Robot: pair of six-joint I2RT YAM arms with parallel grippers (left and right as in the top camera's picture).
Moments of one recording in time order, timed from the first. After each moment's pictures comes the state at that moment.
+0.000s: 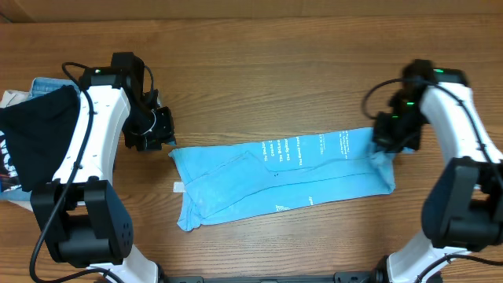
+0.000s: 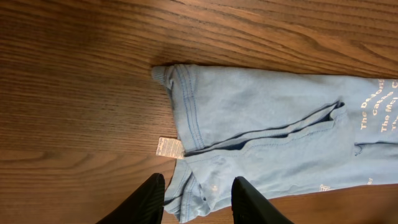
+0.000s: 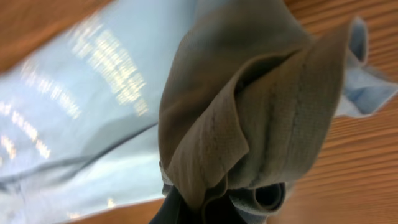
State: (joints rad) left arm 0.04 1.81 1.51 -1.31 0.21 -0.20; right arm -0.08 1.86 1.45 -1.32 -0.11 0.21
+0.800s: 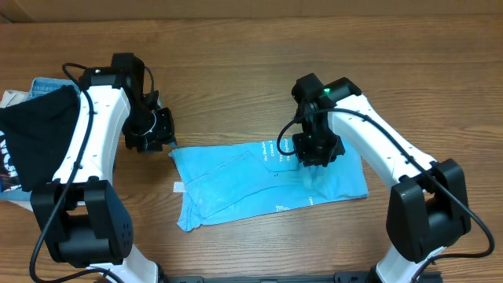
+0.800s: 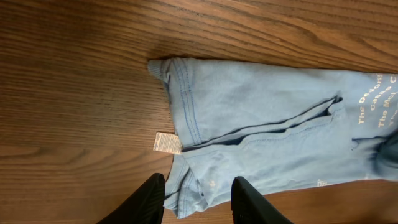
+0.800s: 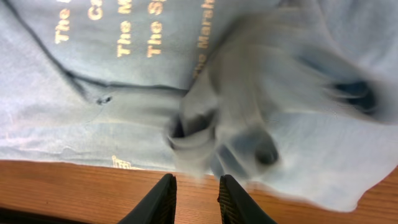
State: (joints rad) left arm 0.04 1.81 1.51 -1.32 0.22 -0.20; right arm 0.43 1.86 1.45 -1.29 -0.11 0.23
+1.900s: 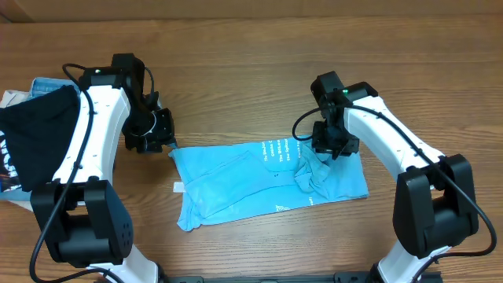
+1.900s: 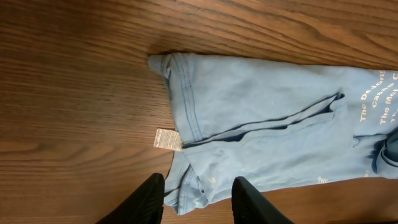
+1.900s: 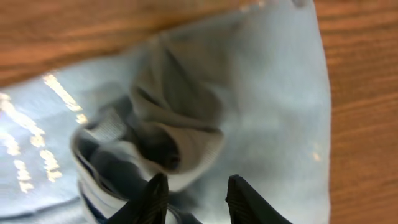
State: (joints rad) left arm 0.04 1.81 1.51 -1.34 0.22 -0.20; right arm 0.32 1.86 1.35 -1.07 0.07 0.49
